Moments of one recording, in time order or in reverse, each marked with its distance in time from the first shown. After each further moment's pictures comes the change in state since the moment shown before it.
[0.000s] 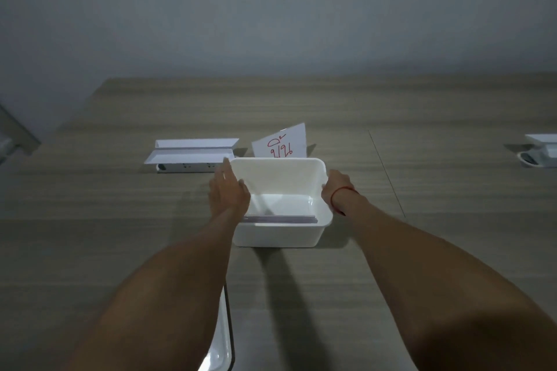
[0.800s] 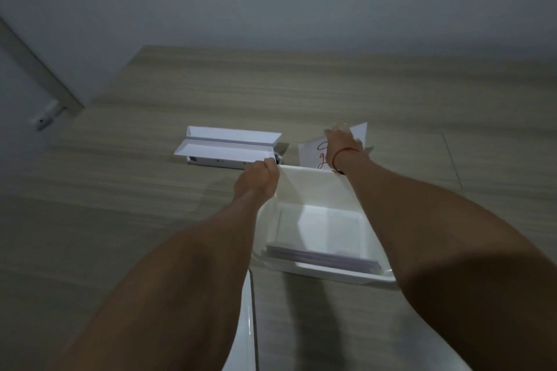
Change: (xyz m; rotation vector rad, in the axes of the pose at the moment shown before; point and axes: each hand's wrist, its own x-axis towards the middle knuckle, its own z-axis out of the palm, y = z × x) left_hand 0.104 -0.013 0.003 -0.006 -0.235 -0.187; right_hand 0.149 -0.129 0.046 -0.369 0.008 -0.368
